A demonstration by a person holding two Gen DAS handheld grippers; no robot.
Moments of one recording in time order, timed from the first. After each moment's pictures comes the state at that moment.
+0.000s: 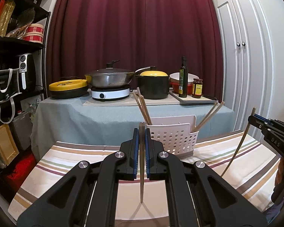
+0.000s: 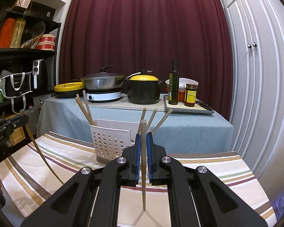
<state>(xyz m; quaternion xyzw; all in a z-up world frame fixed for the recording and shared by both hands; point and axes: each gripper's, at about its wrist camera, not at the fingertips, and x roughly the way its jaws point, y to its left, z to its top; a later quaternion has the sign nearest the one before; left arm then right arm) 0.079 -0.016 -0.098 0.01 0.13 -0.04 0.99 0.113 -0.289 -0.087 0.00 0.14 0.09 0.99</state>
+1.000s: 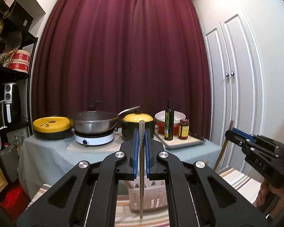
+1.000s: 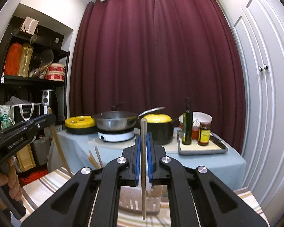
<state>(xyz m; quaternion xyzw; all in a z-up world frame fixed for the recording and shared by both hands) 0.124 -0.046 0.013 0.00 0.02 -0.09 1.00 0.153 -0.277 0.008 0.03 0.04 0.14 0.99</state>
